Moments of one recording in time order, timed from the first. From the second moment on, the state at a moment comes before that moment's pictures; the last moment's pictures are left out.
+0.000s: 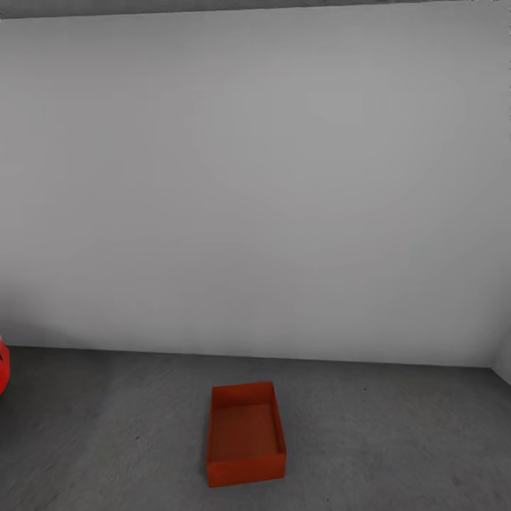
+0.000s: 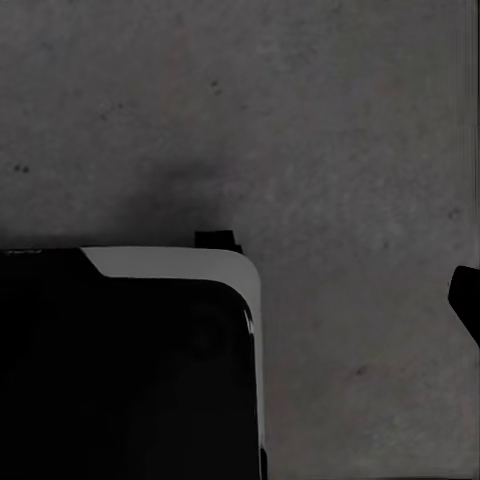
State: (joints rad) left arm -0.20 -0.01 -0.07 -0.01 0.36 -0.09 0.12; right arm -0.13 -0.02 0.34 0.03 -0.35 -0.22 -0.05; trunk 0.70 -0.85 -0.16
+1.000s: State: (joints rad) left arm -0.20 -0.01 -0.07 -0.01 0.36 -0.09 0.12; right arm -0.13 -0.02 0.35 0.03 -0.28 -0.22 -0.06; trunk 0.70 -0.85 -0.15
